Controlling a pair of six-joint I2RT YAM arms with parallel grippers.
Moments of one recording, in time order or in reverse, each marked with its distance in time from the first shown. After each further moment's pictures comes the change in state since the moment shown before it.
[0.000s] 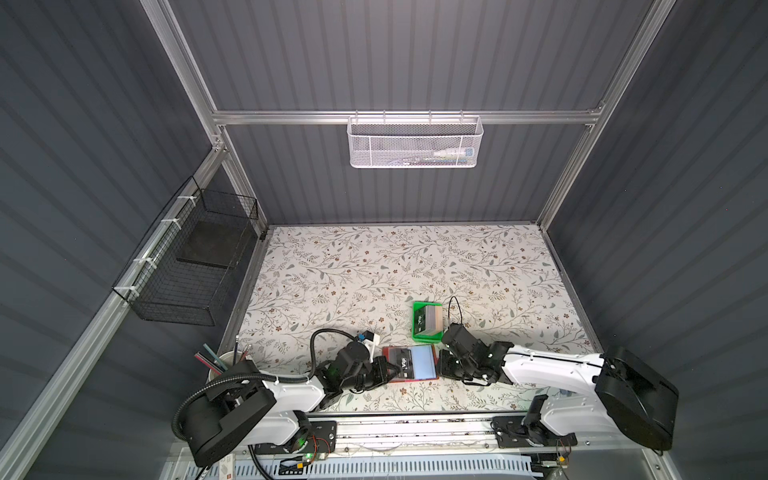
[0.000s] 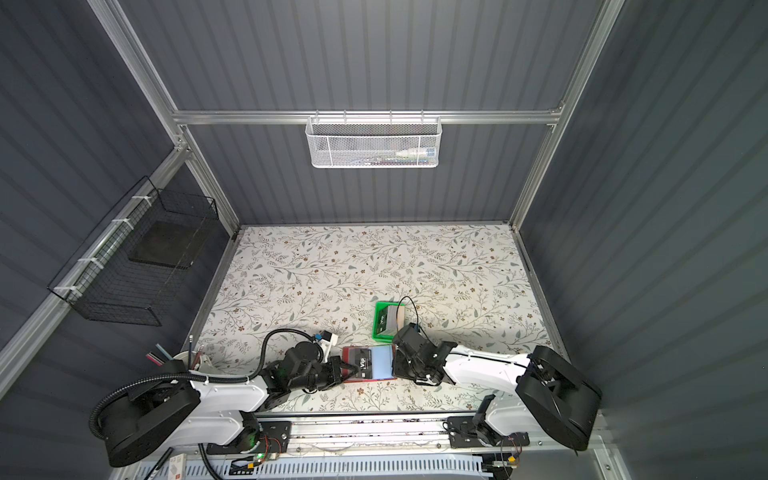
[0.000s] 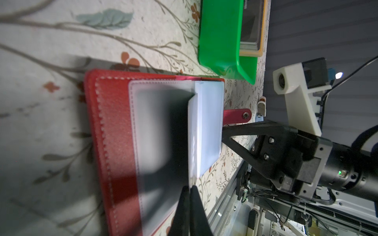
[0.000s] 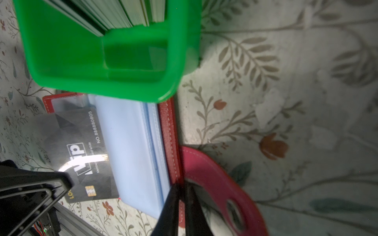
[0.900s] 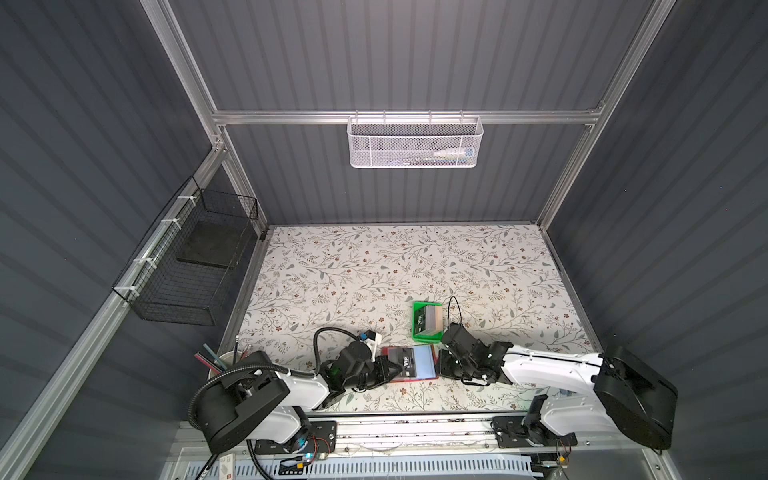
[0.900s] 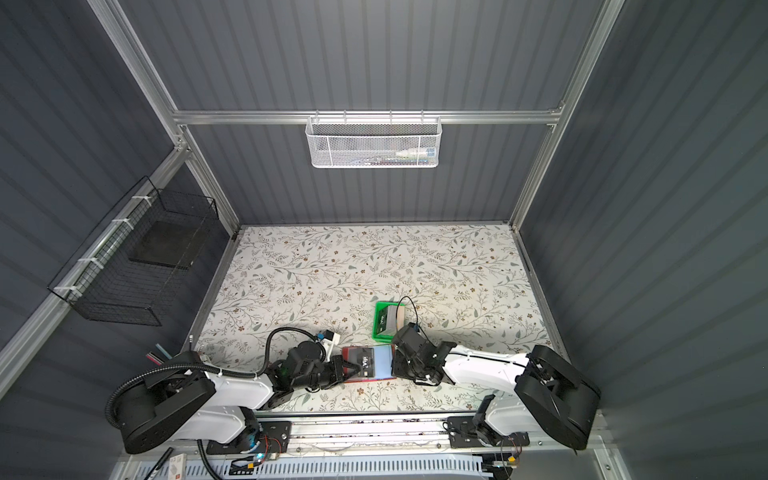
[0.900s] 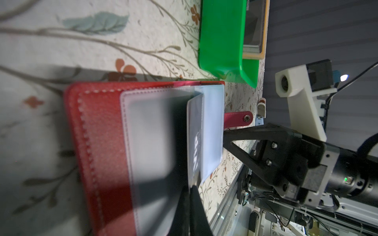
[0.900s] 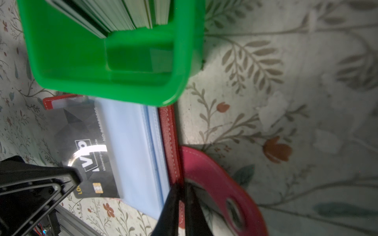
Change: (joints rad) left arm 0.000 0.096 0.005 0.101 0.001 0.000; right arm 0.004 0.007 0.000 0.013 0.003 0.000
